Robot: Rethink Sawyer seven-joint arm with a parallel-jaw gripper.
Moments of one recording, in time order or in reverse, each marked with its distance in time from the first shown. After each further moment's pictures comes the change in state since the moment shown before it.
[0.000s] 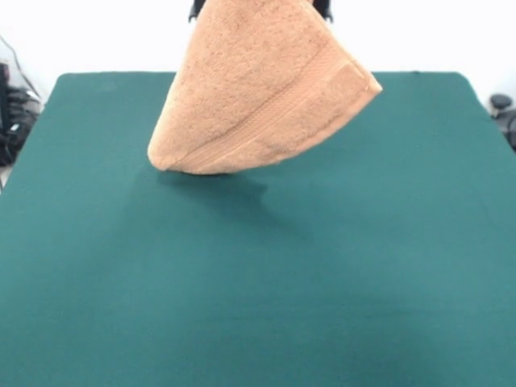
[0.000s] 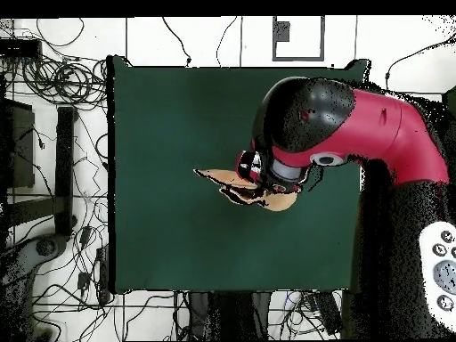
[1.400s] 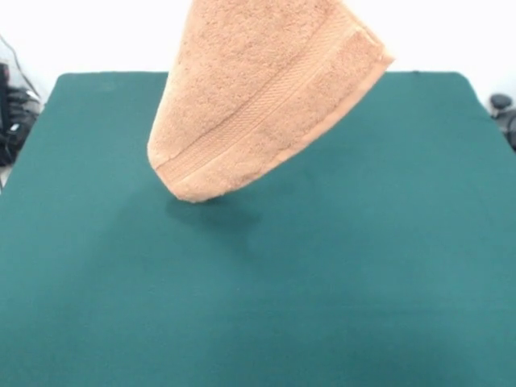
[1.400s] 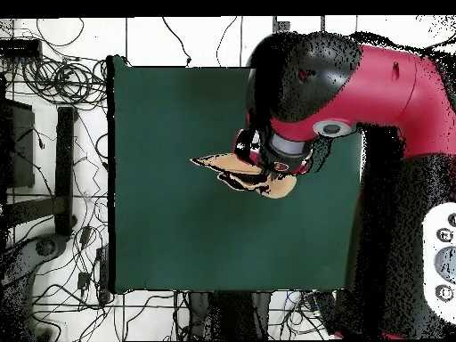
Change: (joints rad) arm 0.041 0.027 0.019 -0.204 -0.053 0.174 0.000
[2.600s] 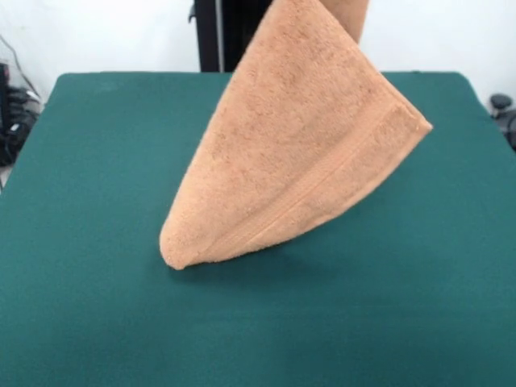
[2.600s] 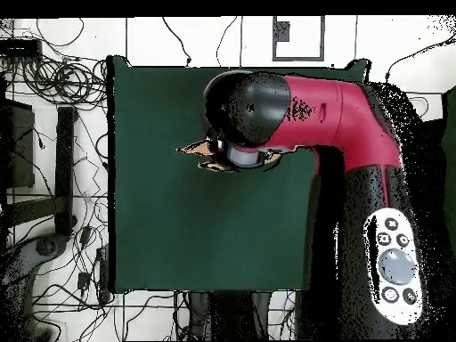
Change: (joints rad) arm 0.061 -0.050 -0.003 0.197 0.000 -0.468 0.000
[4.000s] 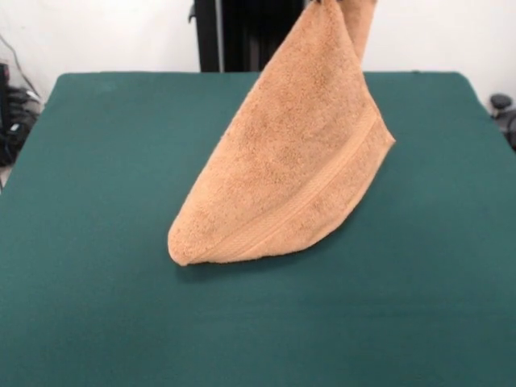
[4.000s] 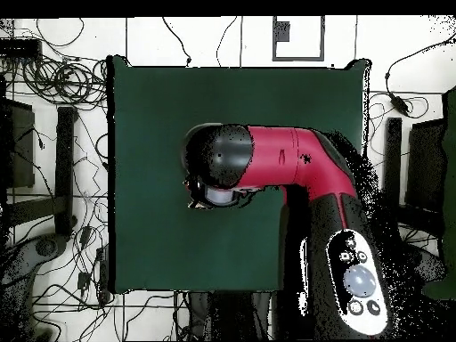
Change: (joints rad) arm 0.018 -0.049 -0.005 0.256 0.020 -0.112 0.000
